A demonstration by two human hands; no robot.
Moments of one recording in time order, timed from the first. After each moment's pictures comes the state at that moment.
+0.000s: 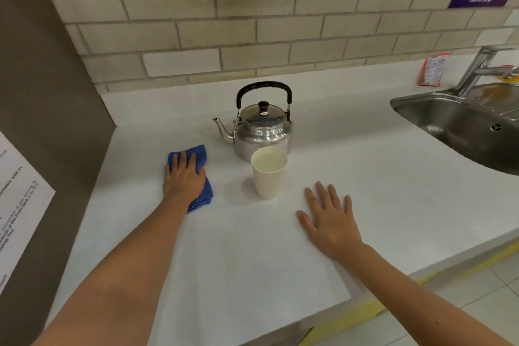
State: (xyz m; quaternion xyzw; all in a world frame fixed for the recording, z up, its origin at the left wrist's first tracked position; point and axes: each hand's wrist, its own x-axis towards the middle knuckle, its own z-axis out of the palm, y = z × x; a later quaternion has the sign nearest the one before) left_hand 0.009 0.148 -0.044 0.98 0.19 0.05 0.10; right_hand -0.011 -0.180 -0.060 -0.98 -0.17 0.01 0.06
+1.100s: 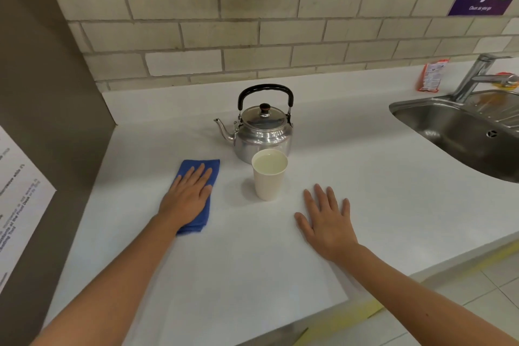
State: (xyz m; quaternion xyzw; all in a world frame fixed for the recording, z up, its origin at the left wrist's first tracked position) left_hand -0.032 0.137 -0.052 0.99 0.08 0.00 0.12; right_hand -0.012 -0.176 -0.057 -0.98 -0.17 0.02 0.03
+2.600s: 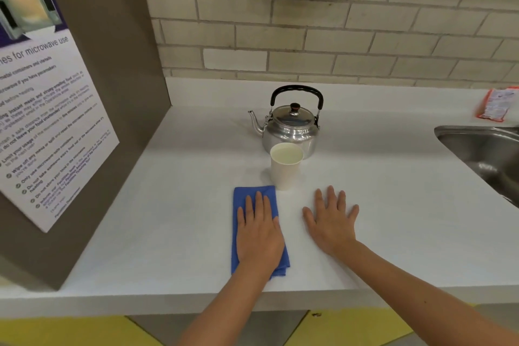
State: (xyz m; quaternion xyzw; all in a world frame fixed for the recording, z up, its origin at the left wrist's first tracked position) left_hand -0.112 -0.061 -0.051 0.95 0.26 0.06 0.15; right_hand -0.008 -0.179 -0.049 -0.98 -0.19 0.06 0.03
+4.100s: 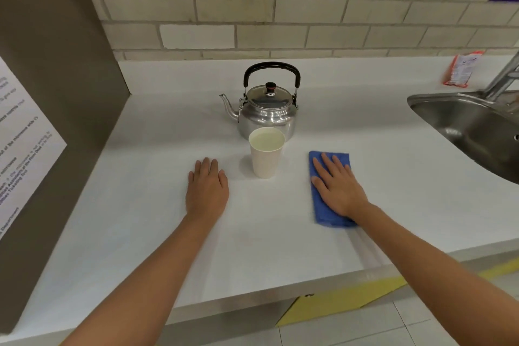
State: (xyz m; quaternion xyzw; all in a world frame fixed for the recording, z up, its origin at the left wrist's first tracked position) left_hand -0.067 0.038 -0.046 0.94 0.25 0.10 0.19; right_hand 0.047 -0.216 -0.044 -0.97 -0.24 0.04 0.07
